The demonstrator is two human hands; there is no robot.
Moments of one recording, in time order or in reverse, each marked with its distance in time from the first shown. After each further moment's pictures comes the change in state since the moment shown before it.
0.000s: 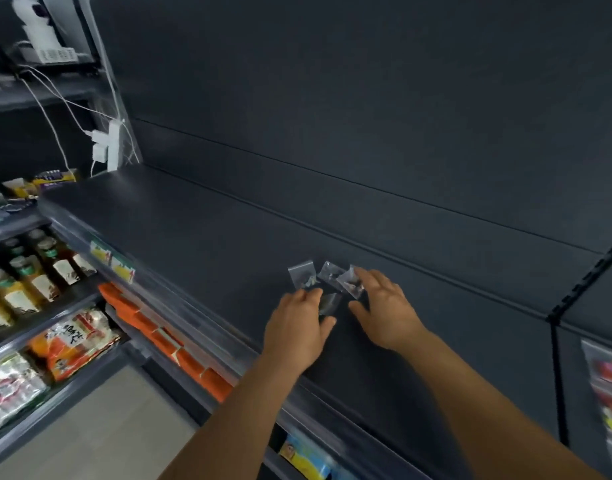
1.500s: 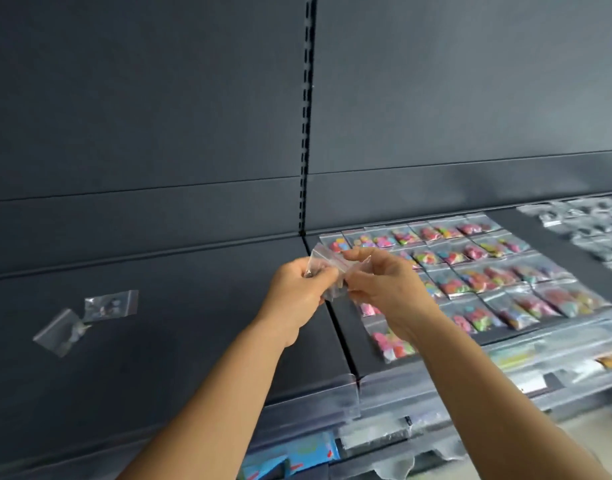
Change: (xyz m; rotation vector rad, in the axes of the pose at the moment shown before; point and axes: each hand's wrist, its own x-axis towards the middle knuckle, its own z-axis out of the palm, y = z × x) left_hand -0.046 0.208 0.021 -1.025 -0.754 0.210; right_hand -0.213 0.080 -0.081 1.003 0.757 0.572
